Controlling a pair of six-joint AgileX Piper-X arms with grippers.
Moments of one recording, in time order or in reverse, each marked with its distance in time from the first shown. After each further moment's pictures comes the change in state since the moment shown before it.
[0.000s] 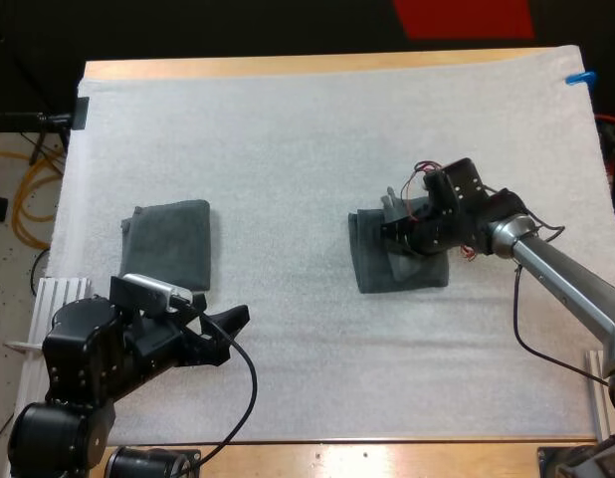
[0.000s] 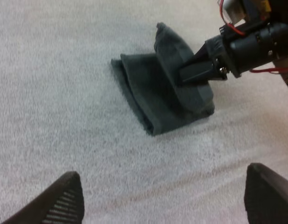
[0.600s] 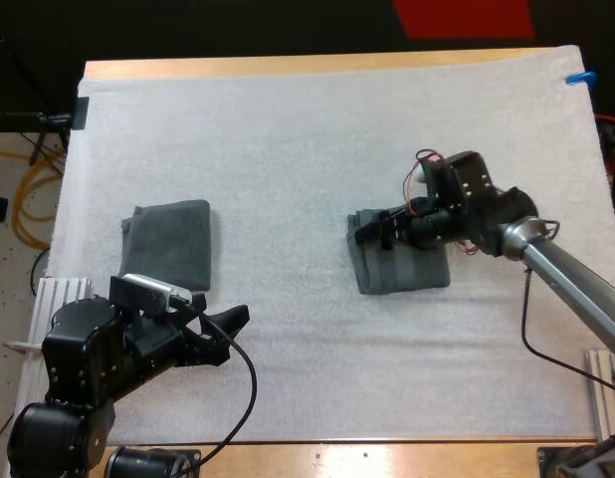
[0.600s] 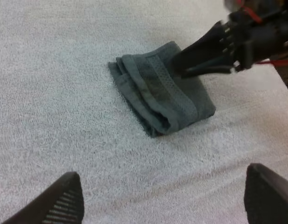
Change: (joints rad) left arm 0.000 0.000 0.000 -0.001 0.002 0.000; right arm 0.000 -0.078 0.000 -0.042 -0.169 -0.073
